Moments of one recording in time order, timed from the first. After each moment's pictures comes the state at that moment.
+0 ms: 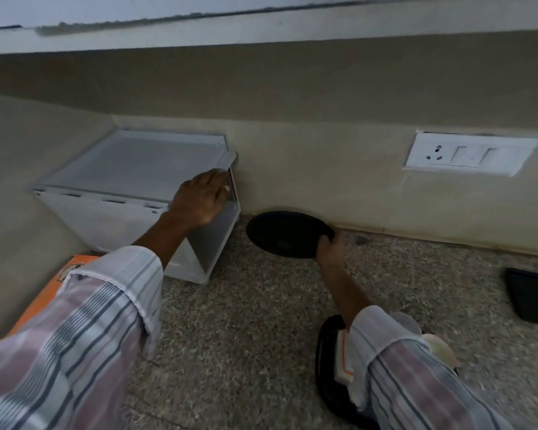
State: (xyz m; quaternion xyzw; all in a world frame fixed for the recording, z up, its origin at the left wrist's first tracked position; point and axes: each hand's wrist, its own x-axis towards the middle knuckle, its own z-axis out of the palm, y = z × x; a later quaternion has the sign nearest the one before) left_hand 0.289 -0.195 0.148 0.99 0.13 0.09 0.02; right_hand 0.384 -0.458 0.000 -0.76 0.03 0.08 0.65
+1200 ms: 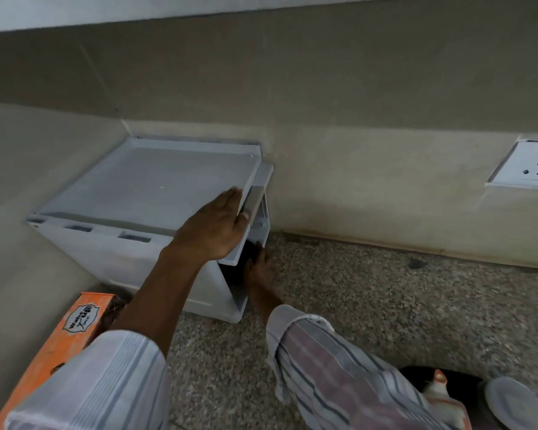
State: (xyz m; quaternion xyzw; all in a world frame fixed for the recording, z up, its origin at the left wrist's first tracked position) left_hand 0.291 -0.130 0.154 0.98 0.14 -0.04 0.12; right_hand 0.350 -0.164 -0.081 -0.77 -0.04 0.20 0.61
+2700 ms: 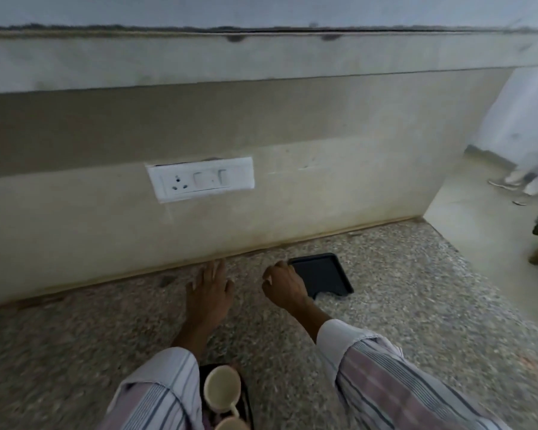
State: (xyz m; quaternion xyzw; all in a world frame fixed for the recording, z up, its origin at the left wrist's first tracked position) left_hand 0.466 -0.644 -0.038 0.99 0.03 -0.04 0.13; right_hand 0.489 -0.842 -0.026 -0.97 -0.08 0.08 0.22
